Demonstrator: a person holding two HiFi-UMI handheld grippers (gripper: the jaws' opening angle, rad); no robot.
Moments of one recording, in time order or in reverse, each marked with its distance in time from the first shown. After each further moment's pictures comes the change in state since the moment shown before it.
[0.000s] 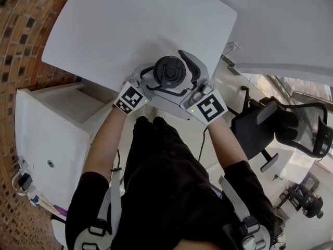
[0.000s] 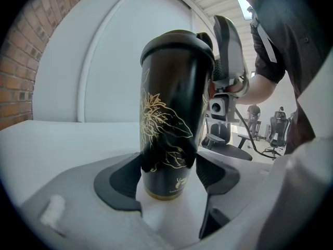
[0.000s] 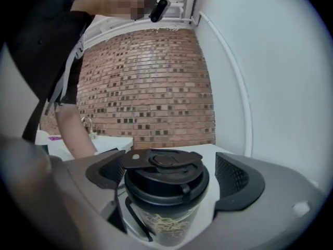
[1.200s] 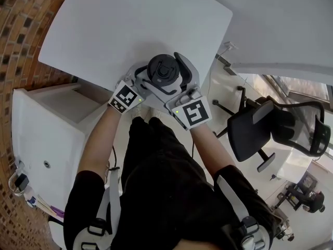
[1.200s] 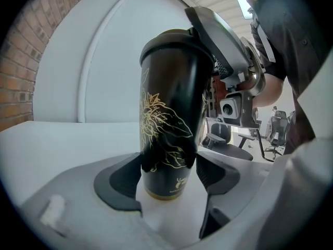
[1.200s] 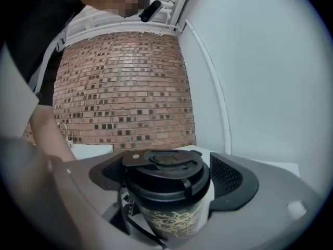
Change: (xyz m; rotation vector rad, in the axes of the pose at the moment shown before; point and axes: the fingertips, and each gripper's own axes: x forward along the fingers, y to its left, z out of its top) left arm -0.002 0.001 -0.001 0.005 0.001 0.007; right arm 0.001 -0.007 0.002 0.058 -0.062 -0.234
